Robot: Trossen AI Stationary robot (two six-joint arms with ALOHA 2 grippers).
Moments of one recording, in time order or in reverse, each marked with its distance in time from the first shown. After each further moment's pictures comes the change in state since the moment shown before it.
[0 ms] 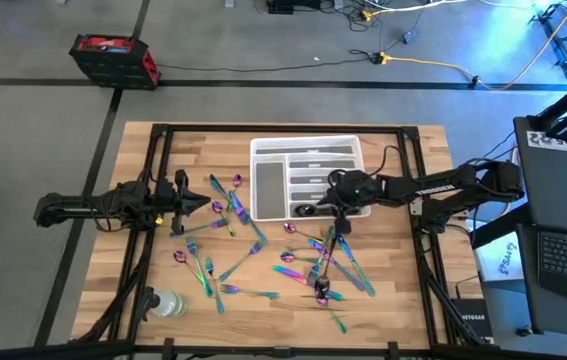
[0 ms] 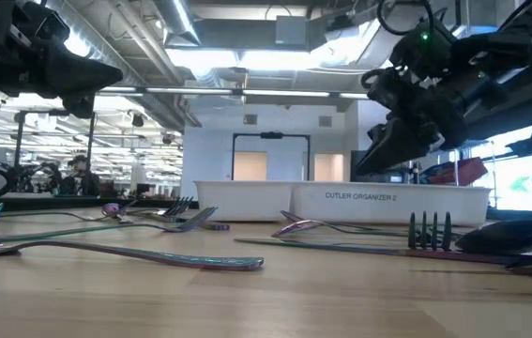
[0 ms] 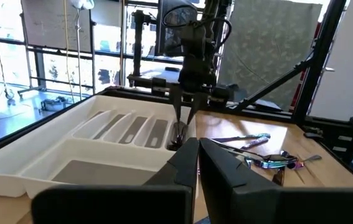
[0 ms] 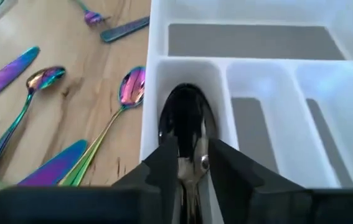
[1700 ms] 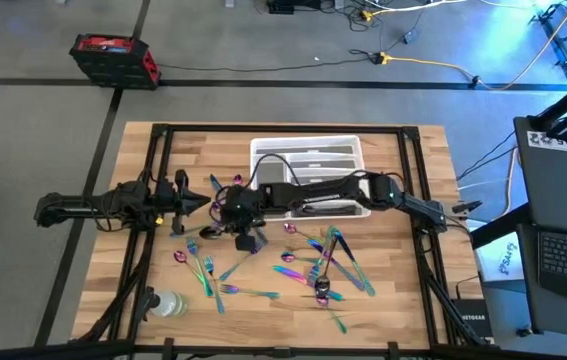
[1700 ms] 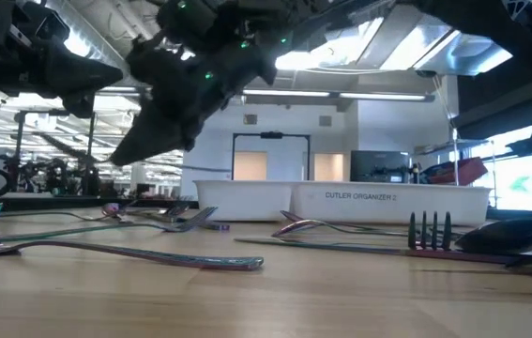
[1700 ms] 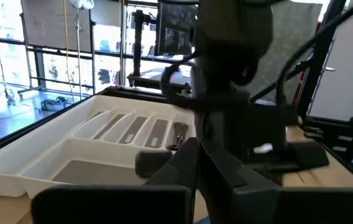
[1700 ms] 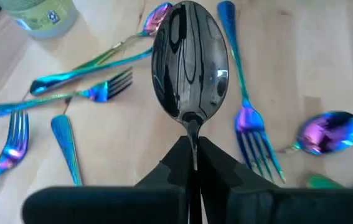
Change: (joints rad) left arm 0.000 0.000 0.000 0.000 0.000 0.000; right arm 0.186 1.031 1.489 -0.607 -0.089 0.046
